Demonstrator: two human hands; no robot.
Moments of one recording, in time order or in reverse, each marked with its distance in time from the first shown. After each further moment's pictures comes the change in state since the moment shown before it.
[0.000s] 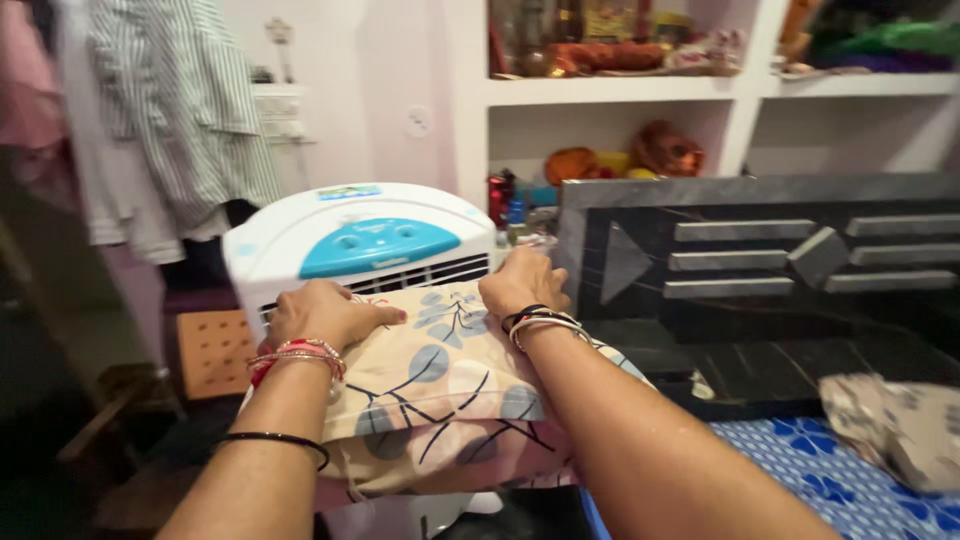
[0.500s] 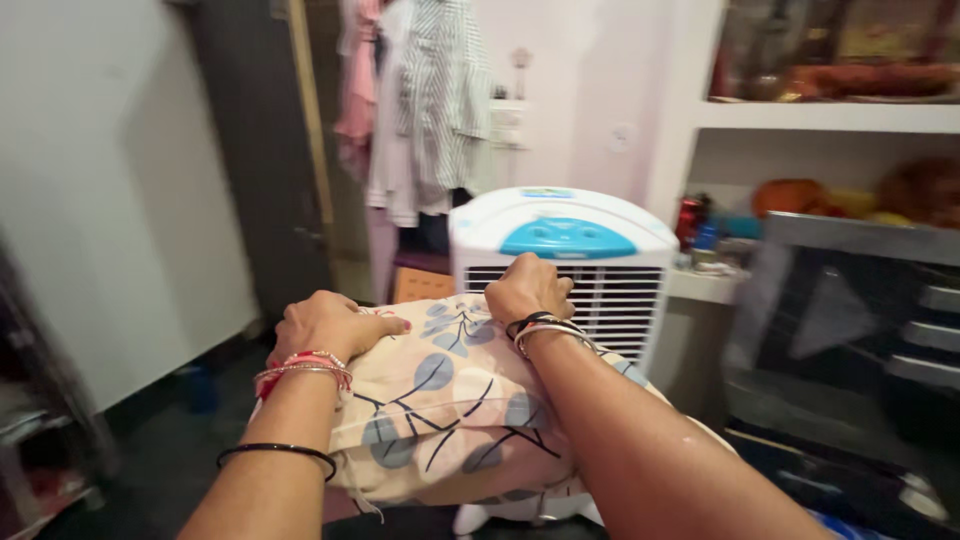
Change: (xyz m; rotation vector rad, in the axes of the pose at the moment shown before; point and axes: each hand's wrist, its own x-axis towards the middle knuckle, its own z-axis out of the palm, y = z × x) left_hand -0.133 -0.131 -0.113 -0.066 0.173 -0.469; right_hand -0.147 -0.093 0.029 0.079 -0.285 -0.365
